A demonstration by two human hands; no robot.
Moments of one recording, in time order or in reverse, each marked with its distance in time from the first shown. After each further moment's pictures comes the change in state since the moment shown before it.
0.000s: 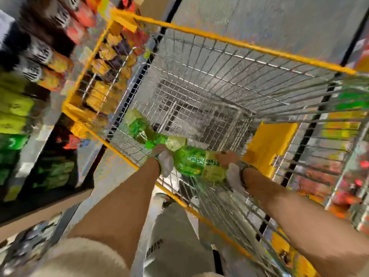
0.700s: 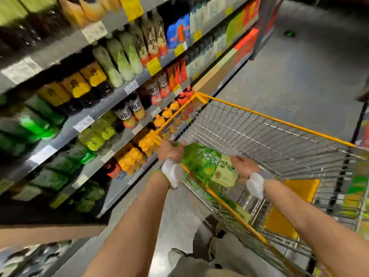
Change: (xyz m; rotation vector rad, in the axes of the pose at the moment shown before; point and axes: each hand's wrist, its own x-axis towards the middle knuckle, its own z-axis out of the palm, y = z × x) left_hand -0.179 -0.110 -0.156 -0.863 0.552 0.139; right_hand -0.180 -0.156 0.040 -0.003 0.350 -0.316
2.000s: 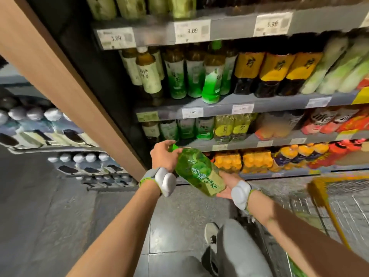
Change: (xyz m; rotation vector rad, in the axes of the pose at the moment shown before) left_hand 0.074 -0.308 -0.283 -0.296 0.658 -0.267; right_hand 0.078 -0.205 0.463 -0.142 -0.553 -0.001
